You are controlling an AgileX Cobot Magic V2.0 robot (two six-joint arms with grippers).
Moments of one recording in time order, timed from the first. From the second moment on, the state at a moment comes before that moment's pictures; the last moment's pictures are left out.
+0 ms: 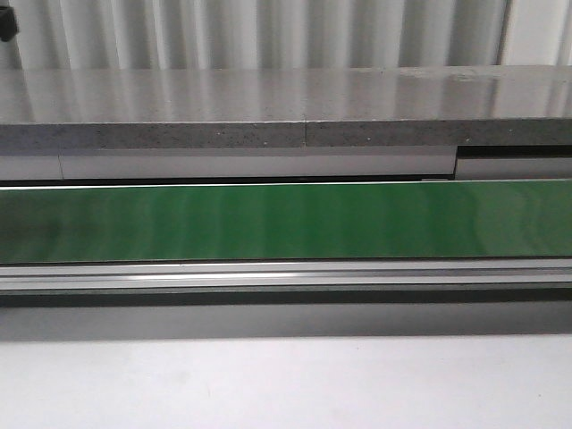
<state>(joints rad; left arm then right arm) -0.12 1.61 -1.39 0.22 1.08 -0.24 0.17 0.18 -0.48 0.15 0.72 -0.09</state>
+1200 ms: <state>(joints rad) 0.28 1.96 -1.39 0.26 0.99 0.23 0.17 0.18 -0.48 0.15 0.72 -0.09</state>
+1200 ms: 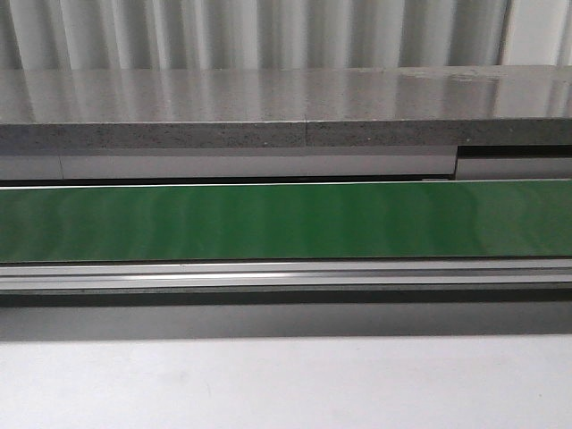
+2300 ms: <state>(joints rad) 0.03 1.40 -1.15 -0.09 0.77 0.23 0.17 0.18 -0.48 0.15 0.72 -0.09</state>
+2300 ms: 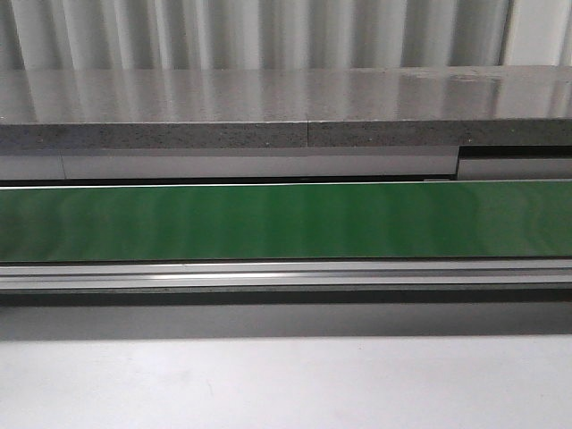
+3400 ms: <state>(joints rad) -0.13 0.56 -0.43 -0.22 0.24 0.23 0.17 0.18 -0.48 0.15 0.72 -0.09</state>
